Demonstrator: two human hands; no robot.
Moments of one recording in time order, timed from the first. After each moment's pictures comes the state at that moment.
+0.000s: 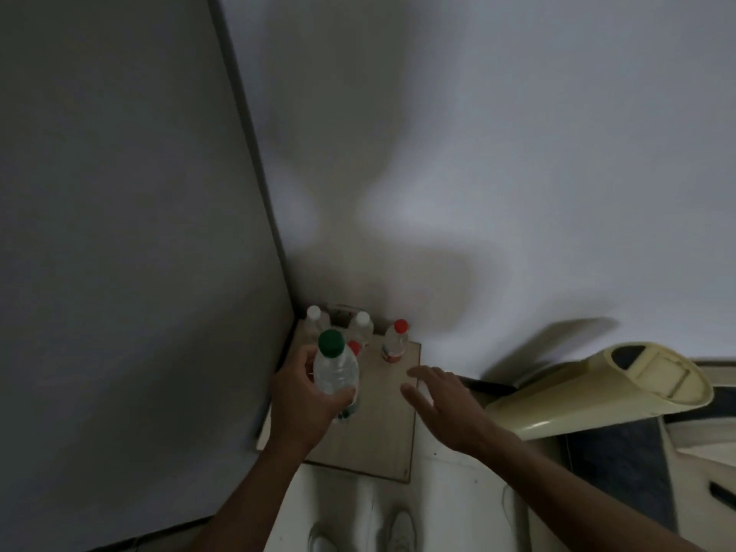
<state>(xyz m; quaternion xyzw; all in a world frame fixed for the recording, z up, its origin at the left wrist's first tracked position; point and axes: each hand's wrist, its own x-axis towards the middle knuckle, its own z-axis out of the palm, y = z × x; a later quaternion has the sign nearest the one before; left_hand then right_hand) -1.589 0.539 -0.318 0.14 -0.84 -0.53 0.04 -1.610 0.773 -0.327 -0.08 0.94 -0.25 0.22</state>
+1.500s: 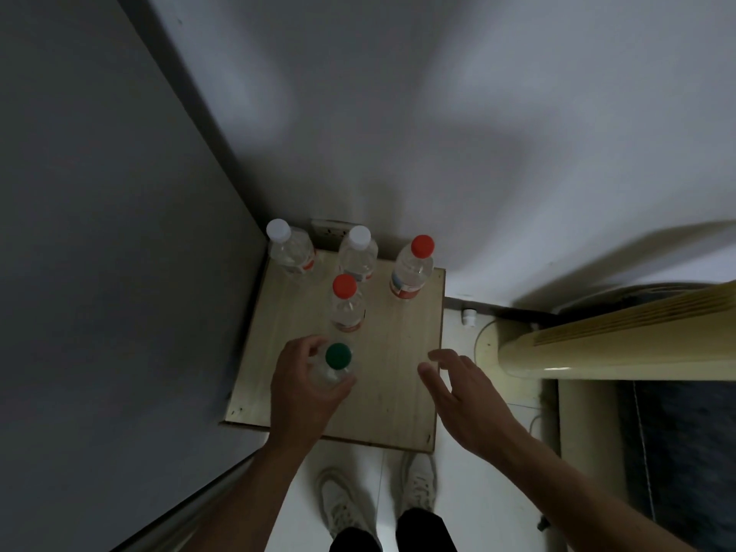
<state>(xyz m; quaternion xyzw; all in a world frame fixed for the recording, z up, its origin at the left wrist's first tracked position) -1.607 0.548 -0.581 0.11 -0.88 -0.47 0.01 -1.618 0.774 -0.509 0.06 0.91 -0.30 0.29</state>
